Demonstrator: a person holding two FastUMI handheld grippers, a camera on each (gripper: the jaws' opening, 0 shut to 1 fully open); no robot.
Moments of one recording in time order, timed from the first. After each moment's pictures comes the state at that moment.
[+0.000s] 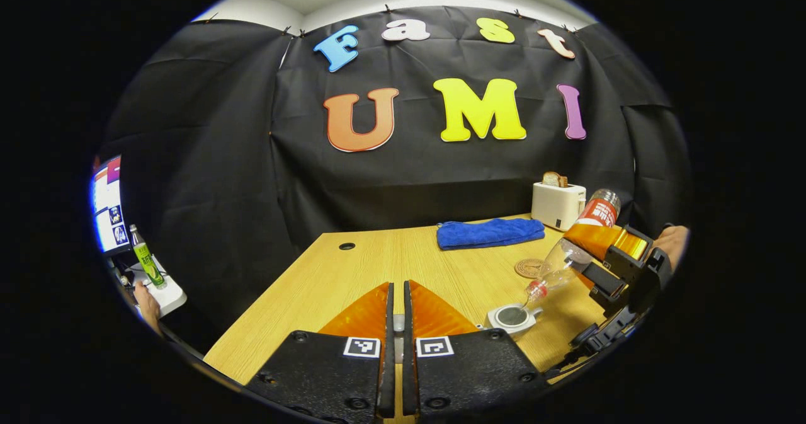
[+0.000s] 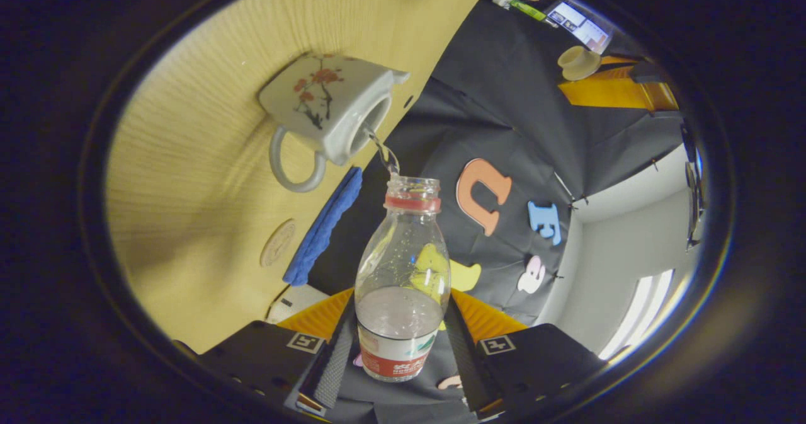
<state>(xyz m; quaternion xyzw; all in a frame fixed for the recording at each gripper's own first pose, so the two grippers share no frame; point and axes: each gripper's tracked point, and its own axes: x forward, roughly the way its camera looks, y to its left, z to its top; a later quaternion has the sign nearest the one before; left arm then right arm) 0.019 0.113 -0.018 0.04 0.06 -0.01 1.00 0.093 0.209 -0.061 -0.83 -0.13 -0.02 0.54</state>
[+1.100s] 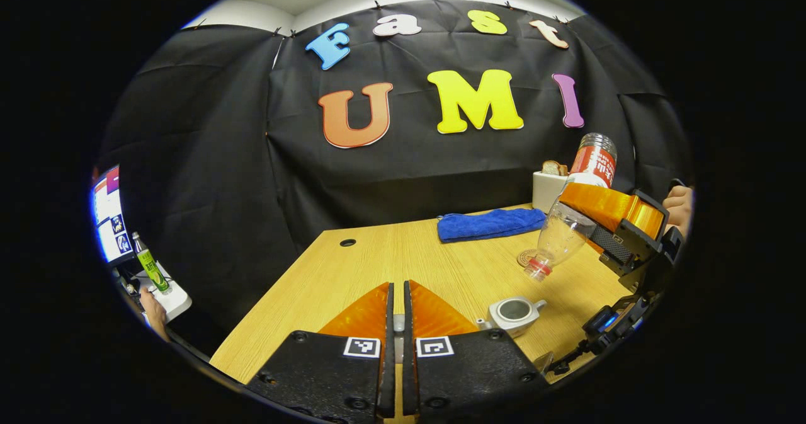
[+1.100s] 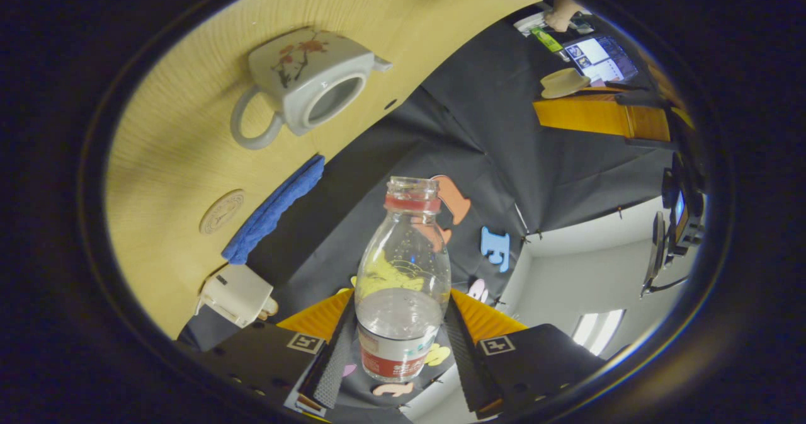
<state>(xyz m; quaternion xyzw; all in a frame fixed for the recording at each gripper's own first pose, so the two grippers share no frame) 0.019 0.108 -0.026 0.06 0.07 -0.01 1.00 0.088 0.228 -0.017 -0.86 -0.23 -0.07 0.46</state>
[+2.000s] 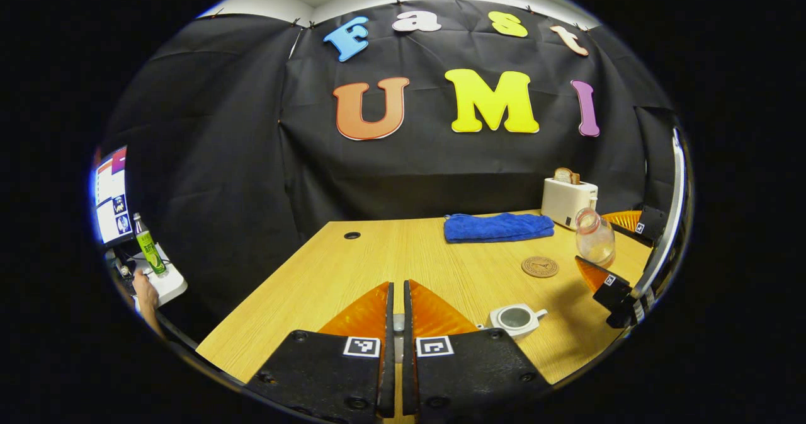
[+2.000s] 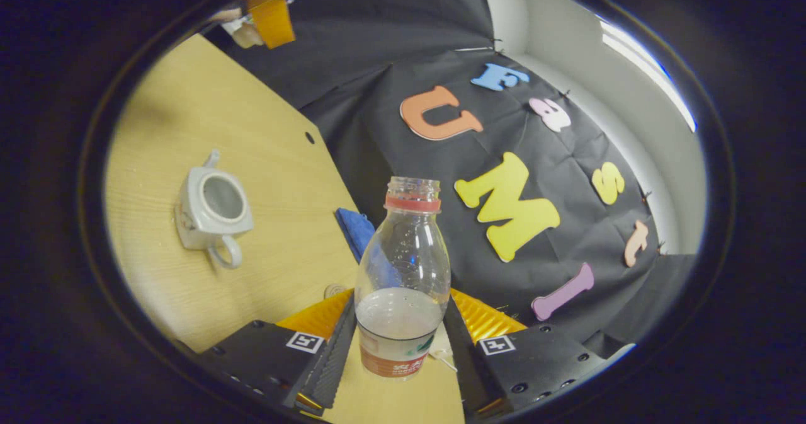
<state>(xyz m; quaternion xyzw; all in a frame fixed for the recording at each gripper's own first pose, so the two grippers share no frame) 0.025 0.110 -0.025 0.02 0.08 0.02 1.00 0.119 0.155 -0.079 -0.41 0.00 0.09 0.91</state>
